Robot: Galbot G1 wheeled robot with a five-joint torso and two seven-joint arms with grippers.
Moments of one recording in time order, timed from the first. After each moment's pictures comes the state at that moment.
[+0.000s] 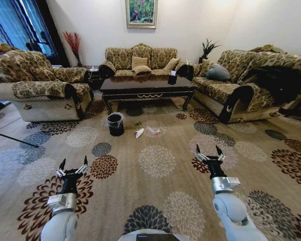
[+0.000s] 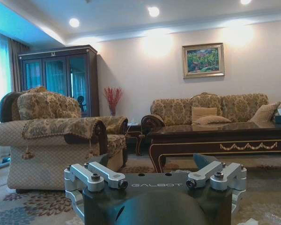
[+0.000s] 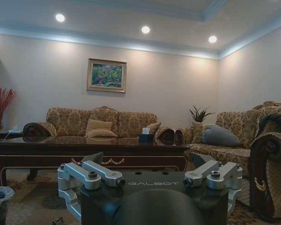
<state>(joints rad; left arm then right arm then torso) 1.67 -1.45 -0.81 -2.13 -0.20 -0.12 -0.07 -1.52 1.22 0.68 2.05 0.32 0.12 0.12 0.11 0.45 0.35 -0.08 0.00</state>
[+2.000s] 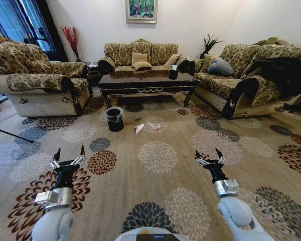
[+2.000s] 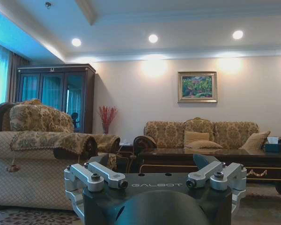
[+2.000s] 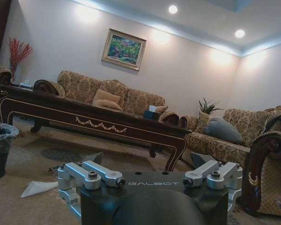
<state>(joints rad) 1.67 -1.42 -0.82 -2.30 -0.29 -0.07 -0.08 -1.58 1.12 0.67 2.03 0.21 0.09 0.15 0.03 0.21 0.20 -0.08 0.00</state>
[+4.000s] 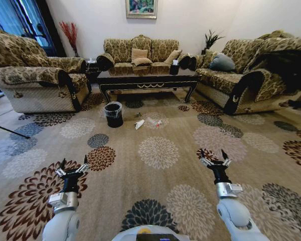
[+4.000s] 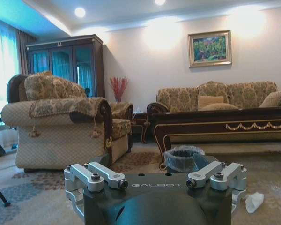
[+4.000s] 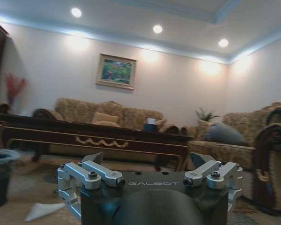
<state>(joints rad) 1.68 -1.44 -0.79 -2.17 -0.19 -0.07 -0.12 -1.58 1.19 0.69 1.95 0.29 0.30 0.07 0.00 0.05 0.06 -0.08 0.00</state>
